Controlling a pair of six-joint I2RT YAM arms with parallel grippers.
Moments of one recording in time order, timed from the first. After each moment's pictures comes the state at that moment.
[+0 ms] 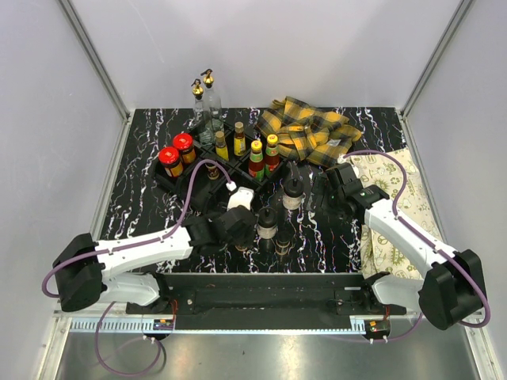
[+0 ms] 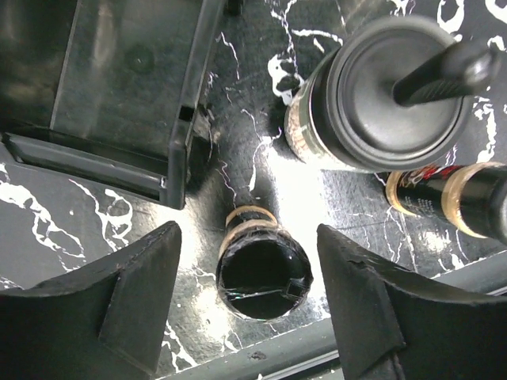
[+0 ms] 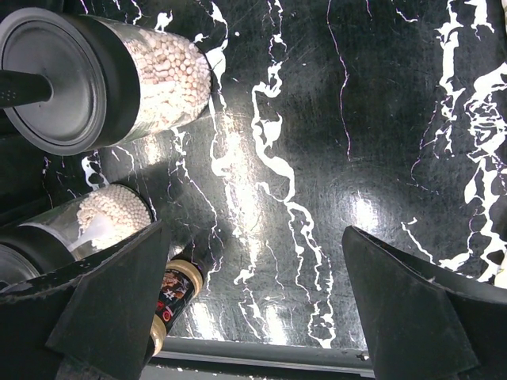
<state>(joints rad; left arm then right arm) -1.07 1.23 0.78 -0.45 -0.44 -0.60 0.45 1.21 0.86 -0.62 0.10 0.68</state>
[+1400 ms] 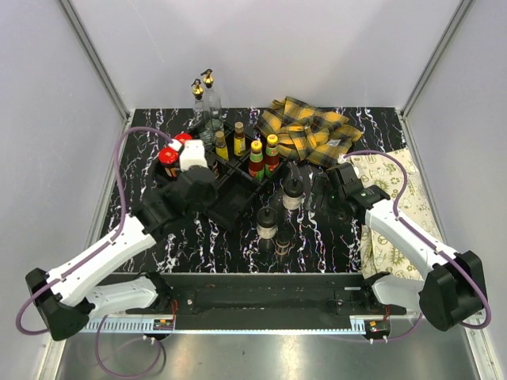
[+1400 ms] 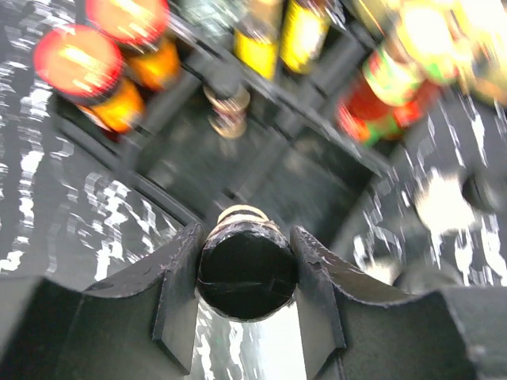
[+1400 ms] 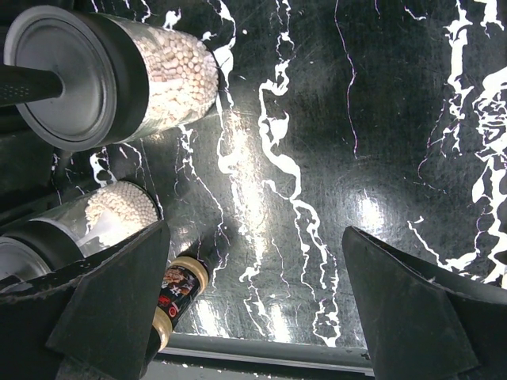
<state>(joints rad) -0.85 1.03 1.04 -0.63 -0.69 -0.50 0.45 1.21 0.86 -0.62 0.09 0.69</state>
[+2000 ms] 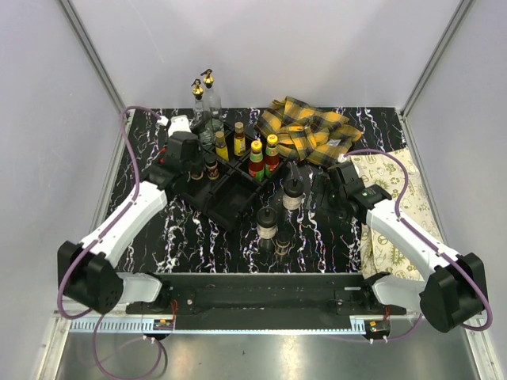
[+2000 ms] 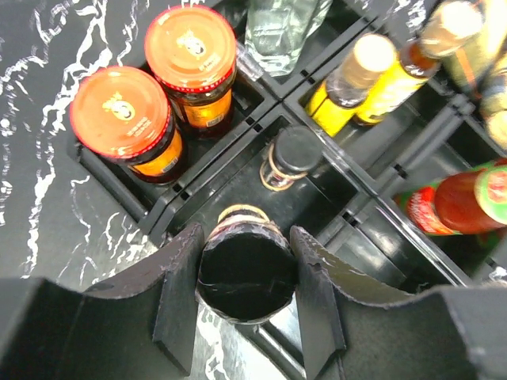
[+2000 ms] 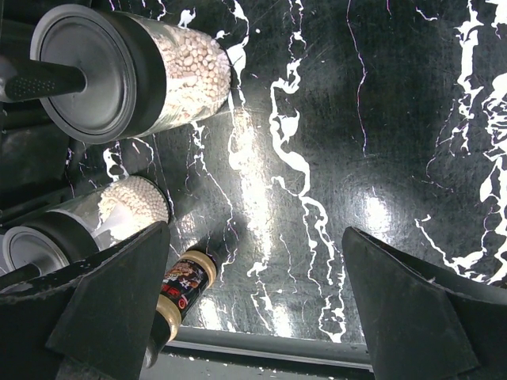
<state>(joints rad) -0.41 1.28 1.10 -0.42 -0.42 -0.40 0.45 1.19 0.87 -0.63 0.07 0.69</state>
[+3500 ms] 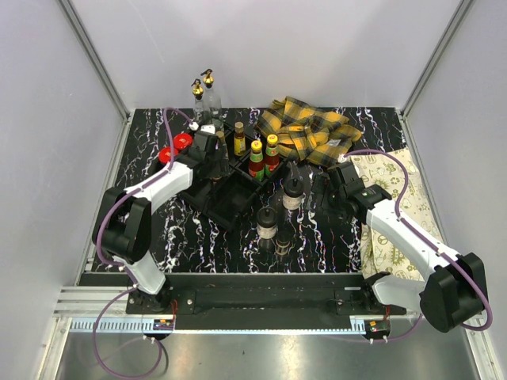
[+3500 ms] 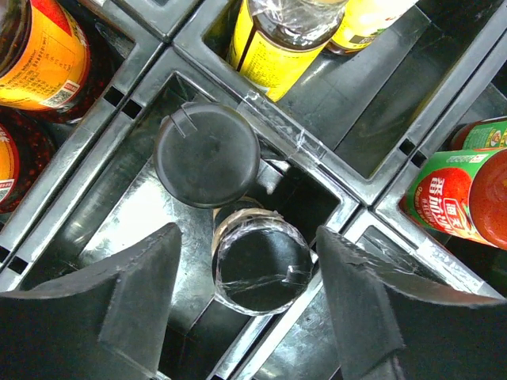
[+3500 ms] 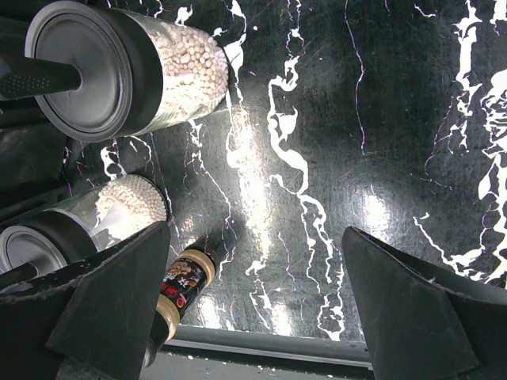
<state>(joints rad) -0.38 1.69 1.17 -0.30 -0.18 -0.39 0.45 1.19 0.87 -0.63 0.07 0.69</state>
